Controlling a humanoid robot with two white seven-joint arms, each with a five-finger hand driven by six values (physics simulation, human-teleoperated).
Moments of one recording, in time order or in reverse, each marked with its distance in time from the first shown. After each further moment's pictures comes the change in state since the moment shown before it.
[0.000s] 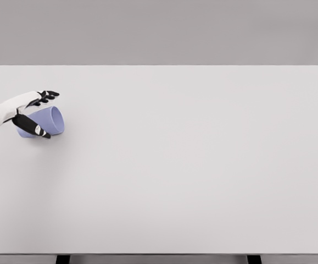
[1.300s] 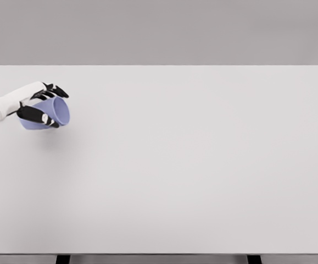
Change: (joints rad) left arm -0.041 0.050 -0.062 -0.079 0.112 -0.059 0.105; right arm 0.000 0.000 0.000 0.000 0.000 0.000 0.000
